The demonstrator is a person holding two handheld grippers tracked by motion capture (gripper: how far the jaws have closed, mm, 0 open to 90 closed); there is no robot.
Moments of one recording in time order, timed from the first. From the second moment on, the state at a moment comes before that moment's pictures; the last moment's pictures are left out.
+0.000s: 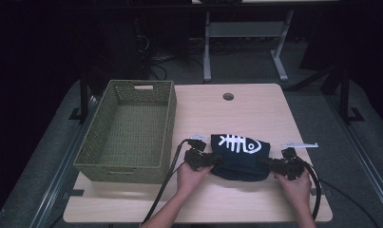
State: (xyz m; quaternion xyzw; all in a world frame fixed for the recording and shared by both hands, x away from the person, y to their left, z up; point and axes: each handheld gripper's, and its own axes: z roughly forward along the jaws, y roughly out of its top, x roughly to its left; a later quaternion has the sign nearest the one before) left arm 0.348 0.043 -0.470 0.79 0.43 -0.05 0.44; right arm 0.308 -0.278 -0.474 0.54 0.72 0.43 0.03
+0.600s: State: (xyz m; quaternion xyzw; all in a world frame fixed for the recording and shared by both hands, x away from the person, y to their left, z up) left arm 0.346 0.046 -0.431 0.78 0.40 -0.05 0.47; right arm 0.297 -0.282 -0.431 0.52 0.72 0.46 0.03
